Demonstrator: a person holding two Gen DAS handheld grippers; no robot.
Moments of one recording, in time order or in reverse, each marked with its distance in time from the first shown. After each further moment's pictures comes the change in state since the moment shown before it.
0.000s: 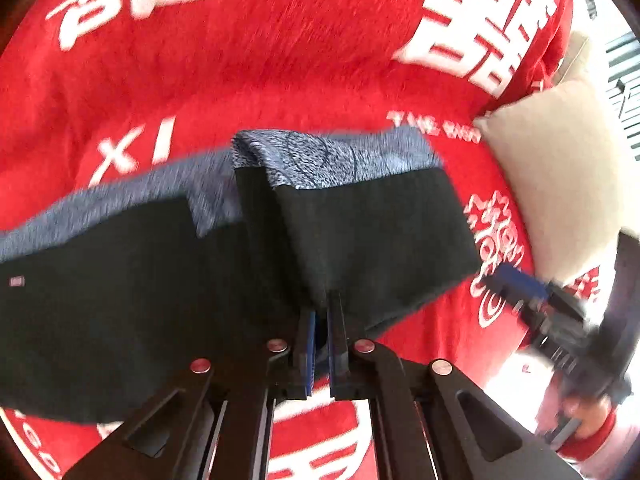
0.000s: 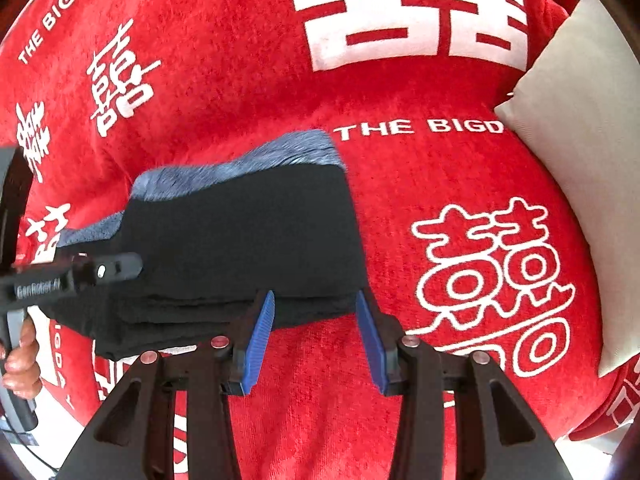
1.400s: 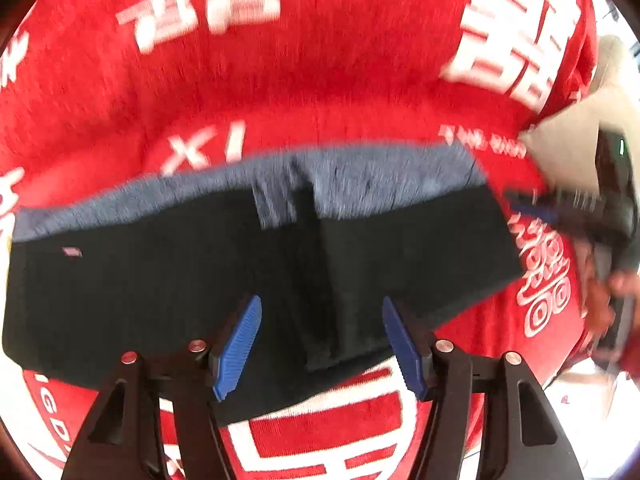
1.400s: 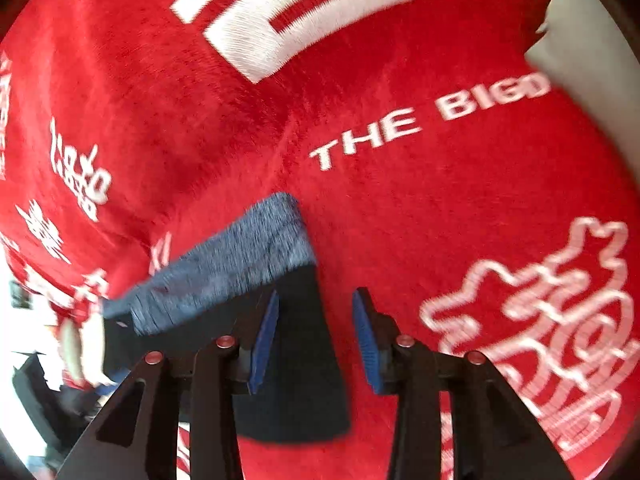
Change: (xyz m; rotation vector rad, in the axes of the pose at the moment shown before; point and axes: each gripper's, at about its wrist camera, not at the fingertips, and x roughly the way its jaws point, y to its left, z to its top) left arm -0.027 0.000 -0.017 -0.050 -0.154 0.179; right arm 0.065 -0.071 0.071 0.204 0.120 0.220
